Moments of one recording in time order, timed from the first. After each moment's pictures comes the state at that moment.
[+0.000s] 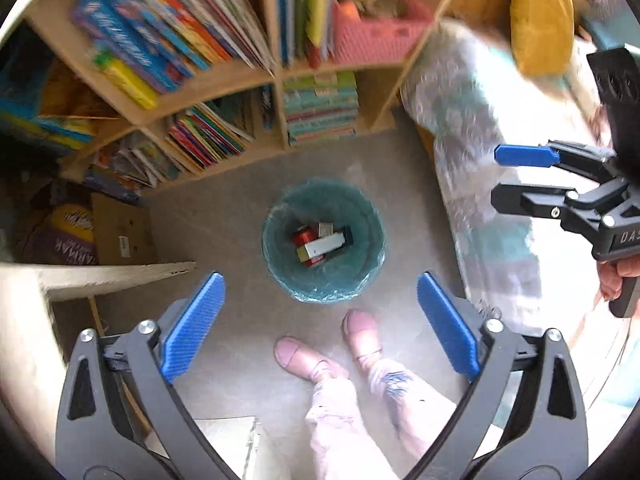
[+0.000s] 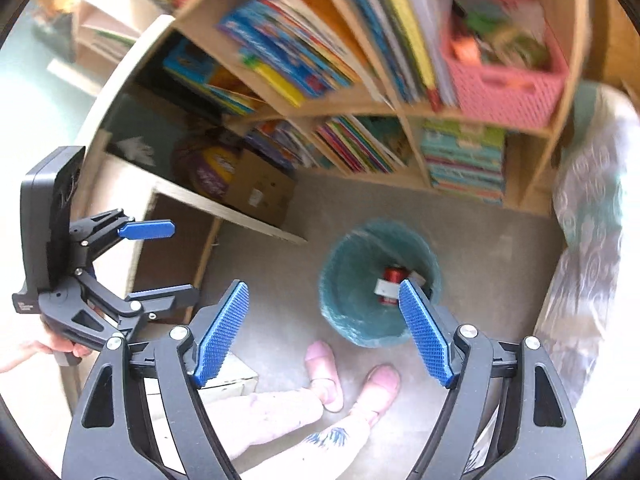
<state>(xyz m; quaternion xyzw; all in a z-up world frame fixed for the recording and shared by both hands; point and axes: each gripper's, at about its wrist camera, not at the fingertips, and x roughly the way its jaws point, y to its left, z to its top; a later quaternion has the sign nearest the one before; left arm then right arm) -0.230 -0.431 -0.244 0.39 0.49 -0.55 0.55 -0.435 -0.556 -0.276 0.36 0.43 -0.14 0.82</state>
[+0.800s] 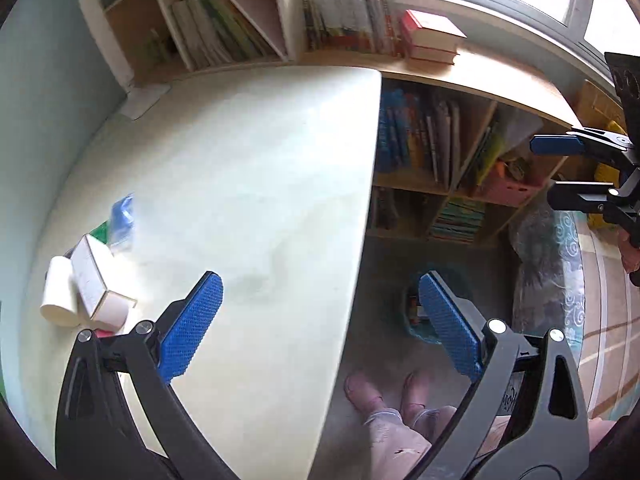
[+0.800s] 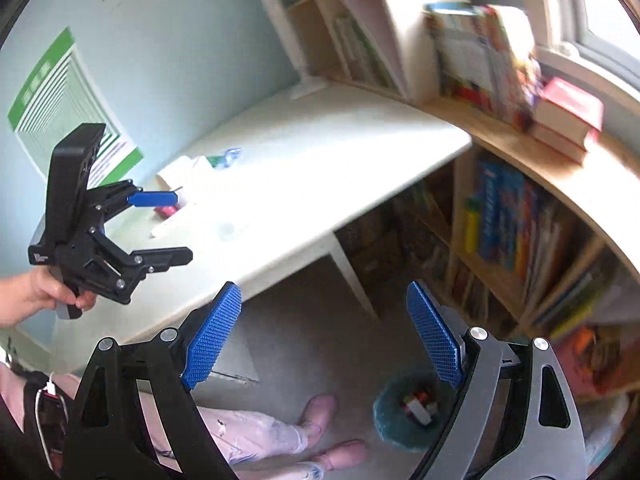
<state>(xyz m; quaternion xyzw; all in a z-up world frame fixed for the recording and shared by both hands) -0.093 -0.266 -0.033 0.27 0.42 -0.39 0.77 -0.253 -0.441 -0.054 0.11 0.39 0.09 0.91</state>
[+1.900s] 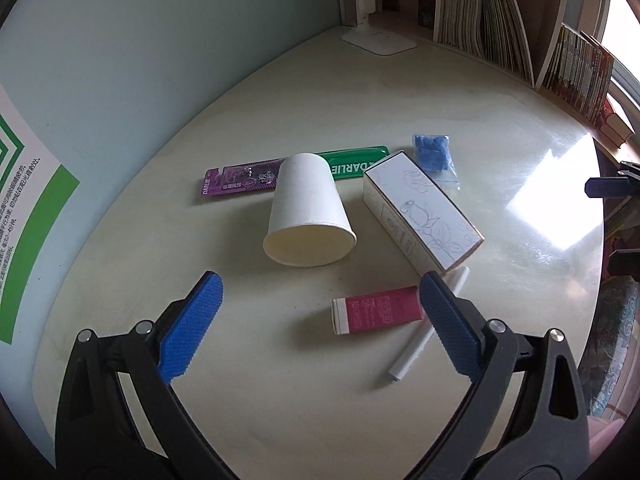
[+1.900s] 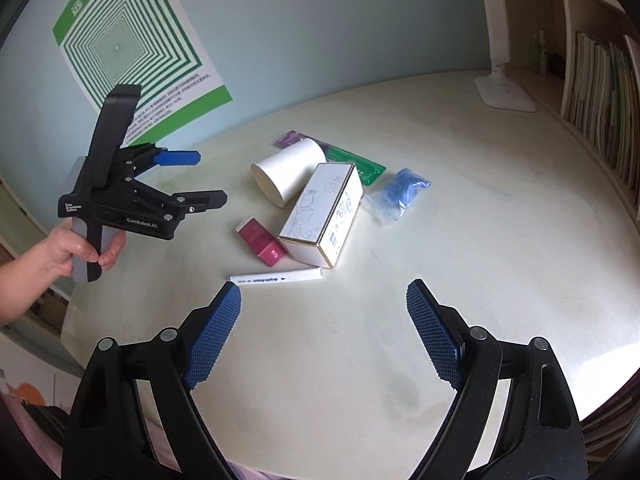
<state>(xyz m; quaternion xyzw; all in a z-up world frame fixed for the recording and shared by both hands) 0.101 -0.046 -0.027 0.19 0.47 -0.21 0.84 -0.020 -0.225 -0.050 0.02 0.44 0.25 0.86</state>
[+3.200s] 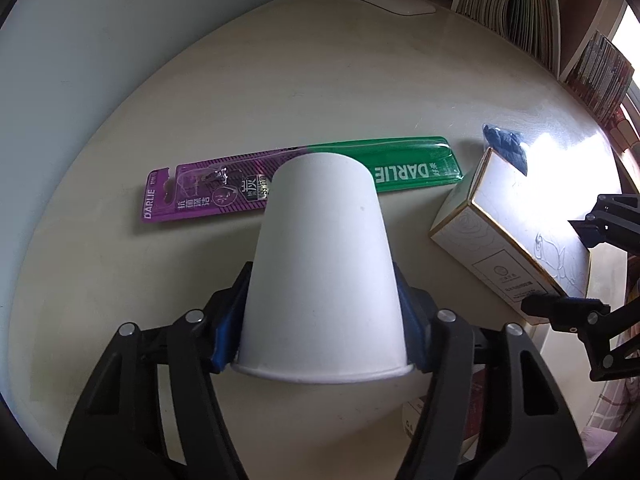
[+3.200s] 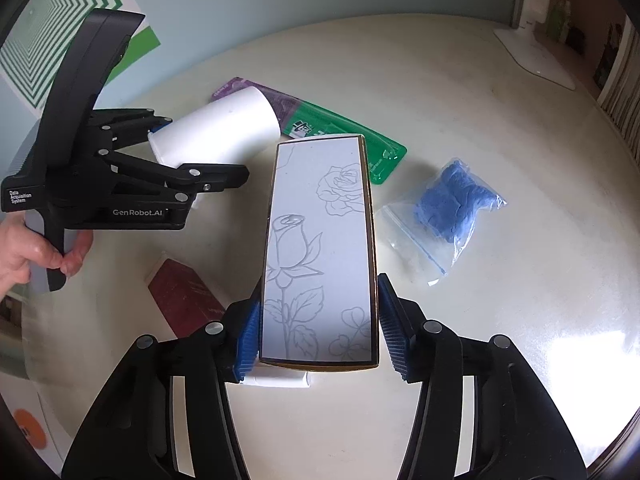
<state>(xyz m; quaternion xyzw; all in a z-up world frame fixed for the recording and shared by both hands) 0.207 -0.032 -0.103 0.16 0.53 -0.27 0.79 0.080 -0.147 -0.124 -0.03 0.53 0.17 0.83</state>
